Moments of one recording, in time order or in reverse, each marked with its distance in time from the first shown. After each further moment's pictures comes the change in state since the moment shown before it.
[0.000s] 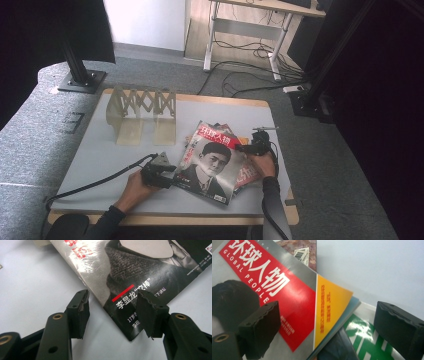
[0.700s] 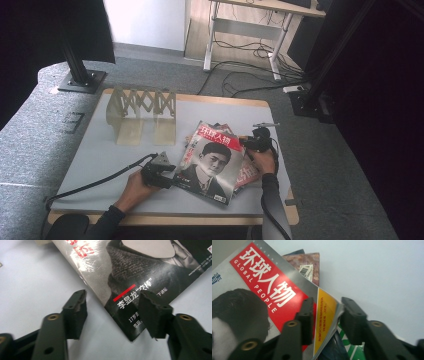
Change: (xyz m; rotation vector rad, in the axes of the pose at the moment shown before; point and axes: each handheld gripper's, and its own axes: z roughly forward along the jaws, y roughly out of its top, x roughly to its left) left arm 0.001 0.000 0.001 0.008 0.000 -0.014; right arm 0.009 0.014 -0.014 -0.039 -0.034 -0.068
